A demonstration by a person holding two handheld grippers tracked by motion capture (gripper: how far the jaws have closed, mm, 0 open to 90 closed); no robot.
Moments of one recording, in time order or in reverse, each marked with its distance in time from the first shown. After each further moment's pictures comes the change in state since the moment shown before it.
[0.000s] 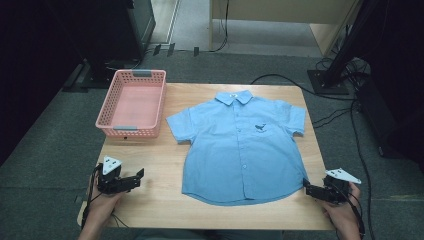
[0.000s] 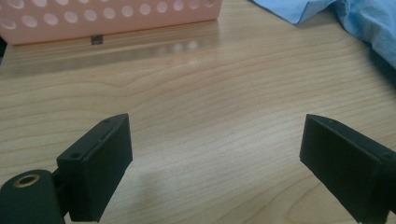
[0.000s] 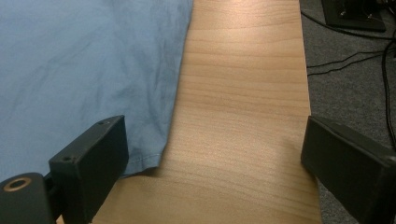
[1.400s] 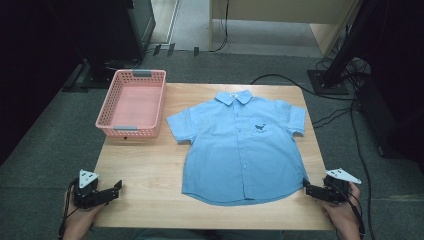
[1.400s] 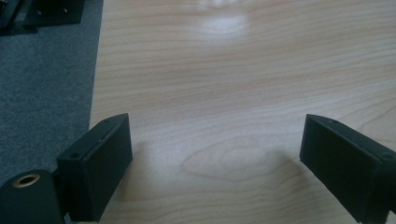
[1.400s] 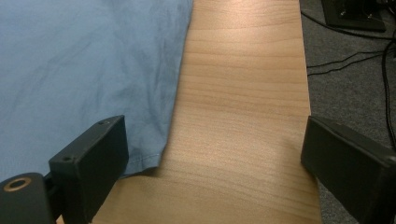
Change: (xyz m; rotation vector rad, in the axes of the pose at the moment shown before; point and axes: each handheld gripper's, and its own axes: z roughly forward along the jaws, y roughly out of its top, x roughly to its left) left arm 0.048 -0.044 -0.026 0.066 0.111 -0.044; right arm 0.000 0.000 0.000 0.000 -0.001 -0.001
